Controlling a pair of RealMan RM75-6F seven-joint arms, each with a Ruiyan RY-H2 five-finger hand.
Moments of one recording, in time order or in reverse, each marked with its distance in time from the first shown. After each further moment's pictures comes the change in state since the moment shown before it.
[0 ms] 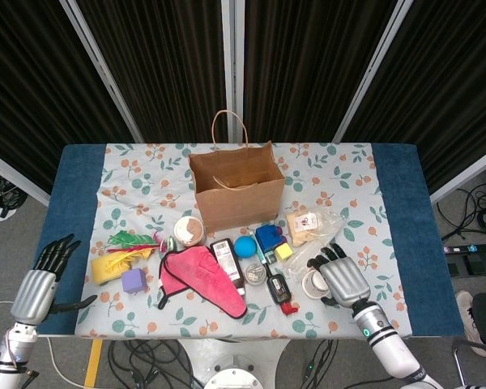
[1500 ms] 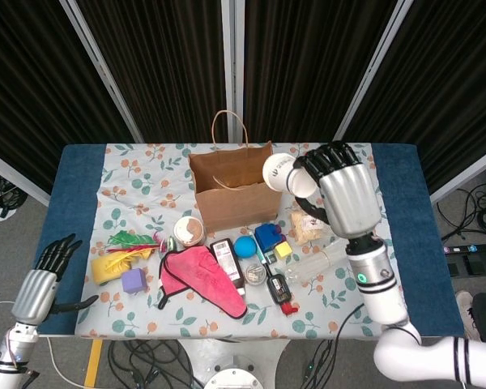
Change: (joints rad) left arm -0.003 0.008 -0.001 -0.016 0.005 -0.001 -0.006; right arm 0.234 0.039 0.457 -0.095 -0.068 0.255 -0.036
